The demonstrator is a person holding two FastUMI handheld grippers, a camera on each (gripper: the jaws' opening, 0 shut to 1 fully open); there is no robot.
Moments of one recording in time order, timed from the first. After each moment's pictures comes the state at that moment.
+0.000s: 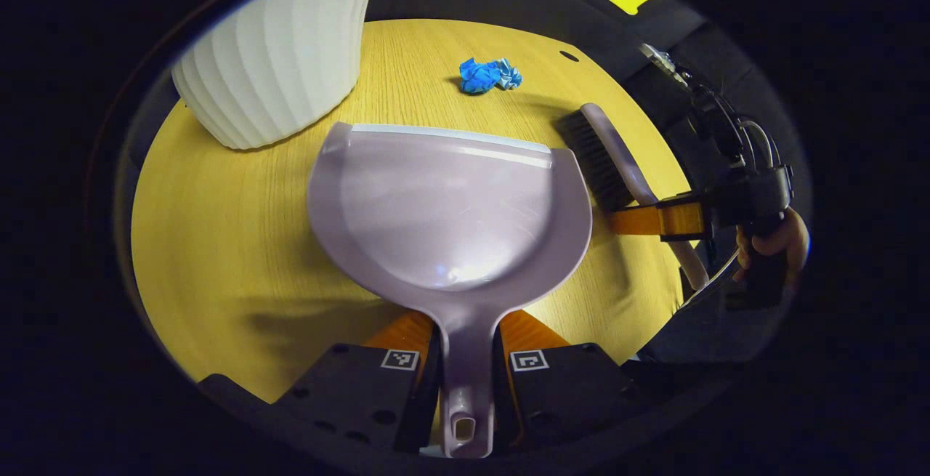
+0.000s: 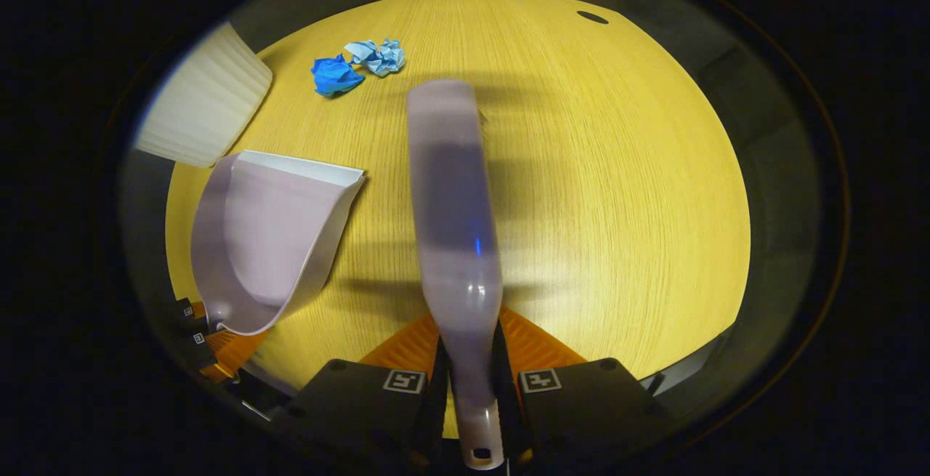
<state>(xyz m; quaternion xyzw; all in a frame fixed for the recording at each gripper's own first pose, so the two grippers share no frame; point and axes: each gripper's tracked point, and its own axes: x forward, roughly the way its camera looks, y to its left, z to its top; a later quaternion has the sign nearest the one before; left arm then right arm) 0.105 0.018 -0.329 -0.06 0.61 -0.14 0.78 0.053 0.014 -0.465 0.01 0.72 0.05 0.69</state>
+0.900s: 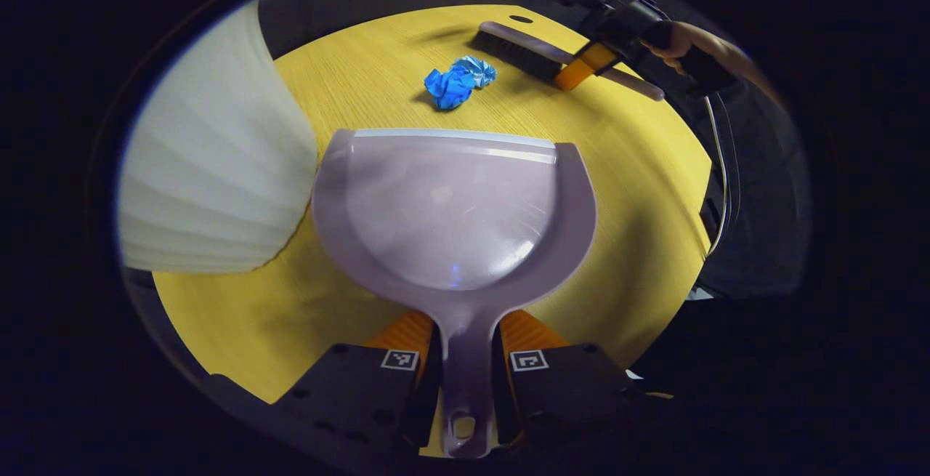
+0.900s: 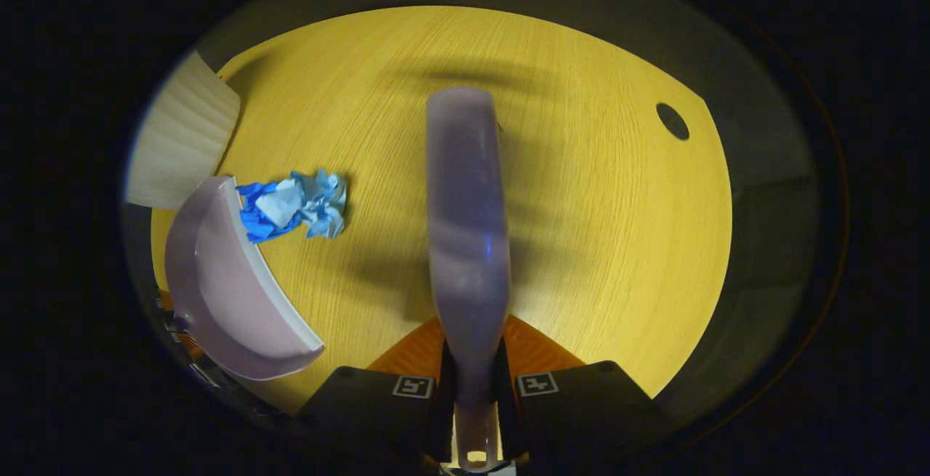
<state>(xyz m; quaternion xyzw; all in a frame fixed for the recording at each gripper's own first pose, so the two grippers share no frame) 0.169 0.062 -0.313 0.11 0.64 -0.23 0.72 0.266 0.000 -0.501 -0.13 0.69 0.16 0.69</state>
